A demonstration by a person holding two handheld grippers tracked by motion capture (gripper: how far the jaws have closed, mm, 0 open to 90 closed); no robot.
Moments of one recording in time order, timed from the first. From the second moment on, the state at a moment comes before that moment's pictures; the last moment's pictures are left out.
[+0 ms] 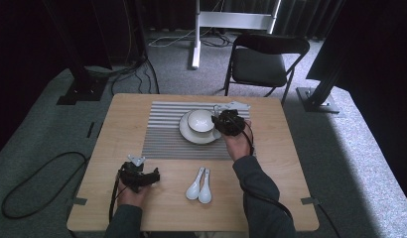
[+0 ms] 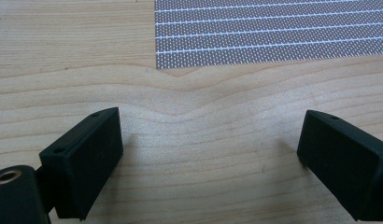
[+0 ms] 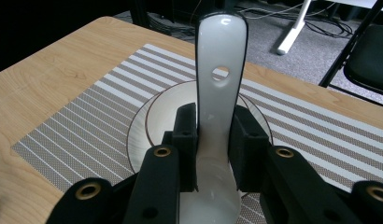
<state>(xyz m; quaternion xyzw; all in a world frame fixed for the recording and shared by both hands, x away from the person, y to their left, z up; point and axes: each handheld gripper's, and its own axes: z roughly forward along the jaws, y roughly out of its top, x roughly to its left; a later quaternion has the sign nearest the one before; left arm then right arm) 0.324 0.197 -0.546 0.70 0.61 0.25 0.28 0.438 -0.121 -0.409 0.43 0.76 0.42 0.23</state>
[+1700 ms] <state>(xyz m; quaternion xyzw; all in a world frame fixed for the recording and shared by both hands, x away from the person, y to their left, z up) 0.324 0.197 -0.546 0.70 0.61 0.25 0.28 0.481 -0.092 -0.413 0.44 0.77 0.41 0.23</state>
